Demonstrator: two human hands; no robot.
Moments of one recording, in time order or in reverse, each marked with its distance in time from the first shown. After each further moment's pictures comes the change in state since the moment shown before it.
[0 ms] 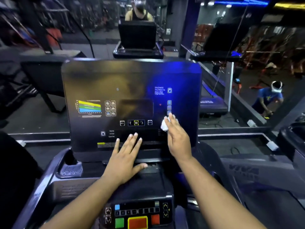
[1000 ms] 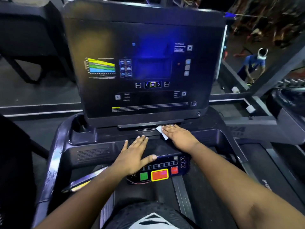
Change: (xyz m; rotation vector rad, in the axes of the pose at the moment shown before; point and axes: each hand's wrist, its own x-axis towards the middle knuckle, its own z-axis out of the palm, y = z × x) left_hand -0.100 -0.028 0.029 -0.468 -0.573 0.014; right_hand -0.116 -0.006 0.054 -0.548 -1.078 -0.041
